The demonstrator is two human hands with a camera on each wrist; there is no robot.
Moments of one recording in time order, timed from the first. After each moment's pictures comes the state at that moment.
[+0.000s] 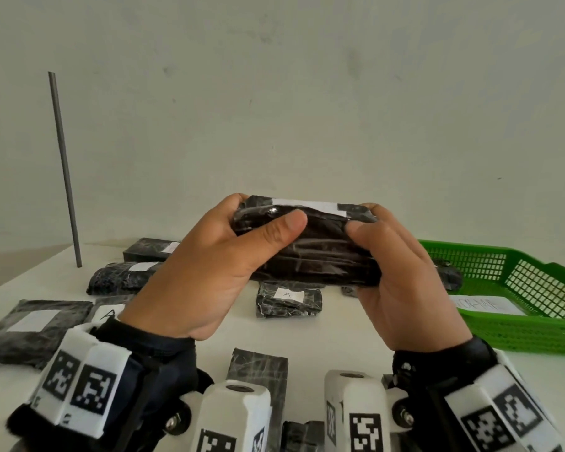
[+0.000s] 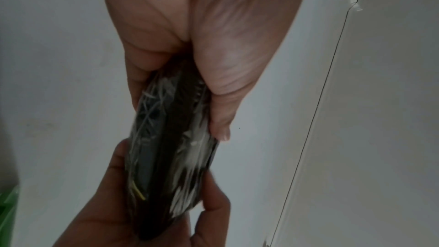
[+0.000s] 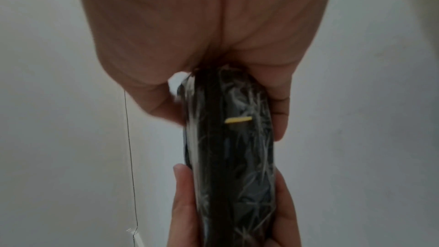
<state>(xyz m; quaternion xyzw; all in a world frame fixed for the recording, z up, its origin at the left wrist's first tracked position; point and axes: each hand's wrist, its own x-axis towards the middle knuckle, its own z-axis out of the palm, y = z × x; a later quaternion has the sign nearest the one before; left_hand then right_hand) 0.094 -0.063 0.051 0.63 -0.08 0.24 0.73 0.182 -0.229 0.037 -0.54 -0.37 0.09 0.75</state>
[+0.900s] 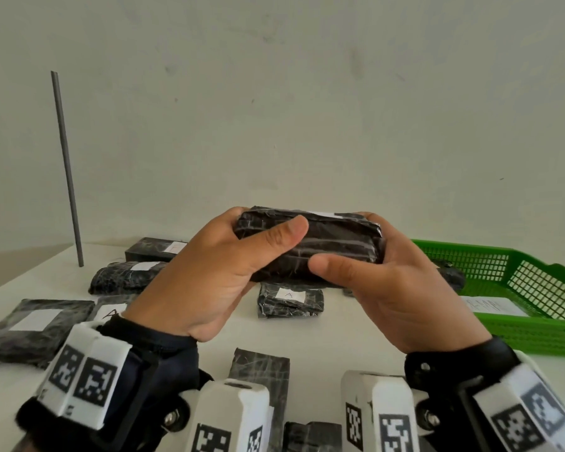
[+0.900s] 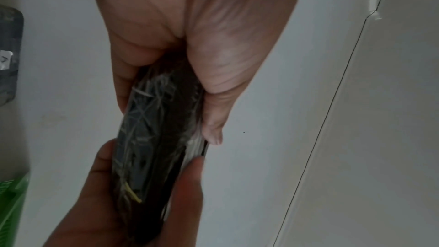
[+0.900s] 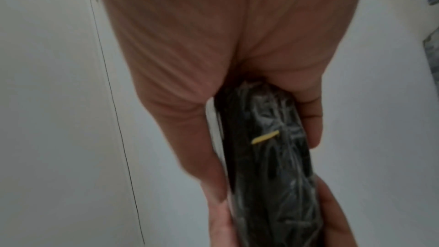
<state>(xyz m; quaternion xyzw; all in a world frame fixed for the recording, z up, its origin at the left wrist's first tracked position) 0.095 -0.062 0.050 0.61 -0.03 0.18 0.77 0.180 -0.230 0.041 -0.54 -0.35 0.16 0.75</state>
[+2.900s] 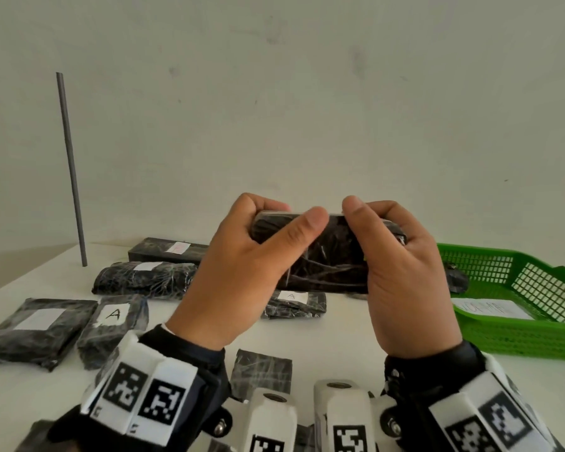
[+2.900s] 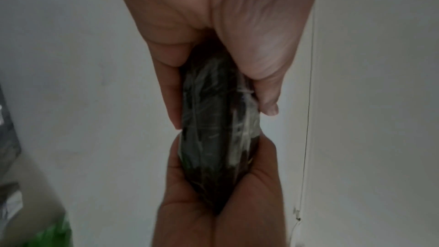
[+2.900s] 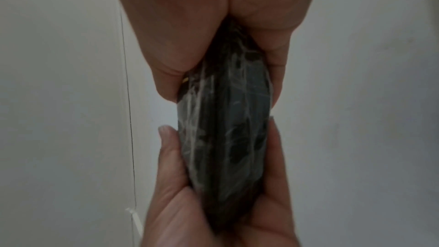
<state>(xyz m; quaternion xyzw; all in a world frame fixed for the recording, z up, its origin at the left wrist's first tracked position) 0.106 -0.068 0.034 0.71 -0.06 0.33 0.62 0.169 -0.213 0.041 -0.55 -0.33 -0.04 0.77</state>
